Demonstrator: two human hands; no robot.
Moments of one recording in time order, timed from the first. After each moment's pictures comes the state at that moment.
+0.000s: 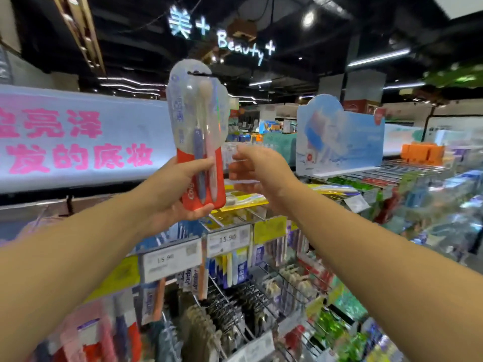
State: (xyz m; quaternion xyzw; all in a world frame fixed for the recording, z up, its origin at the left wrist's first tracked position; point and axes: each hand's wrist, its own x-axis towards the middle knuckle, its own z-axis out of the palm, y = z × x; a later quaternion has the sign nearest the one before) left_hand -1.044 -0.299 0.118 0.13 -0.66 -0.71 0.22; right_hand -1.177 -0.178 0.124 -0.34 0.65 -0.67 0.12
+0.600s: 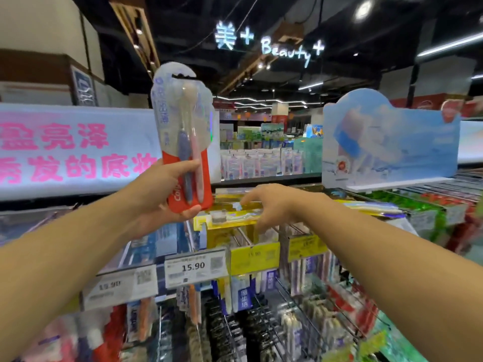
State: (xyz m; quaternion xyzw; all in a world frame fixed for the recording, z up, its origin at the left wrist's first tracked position) left_hand -1.094 -0.290 0.124 0.21 -0.64 -0.67 0.31; right_hand -1.305 -0.182 0.110 -0.56 0.83 -0.04 0.03
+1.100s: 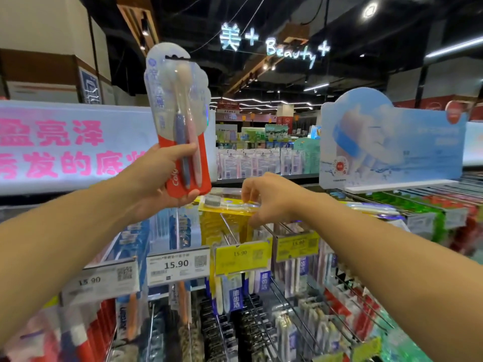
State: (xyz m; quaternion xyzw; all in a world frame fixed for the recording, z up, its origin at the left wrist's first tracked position) left_hand -1.109 -0.274 0.137 0.20 -0.64 -0.65 0.36; right_hand -1.316 -0.165 0.108 -0.61 0.78 -0.12 -0.05
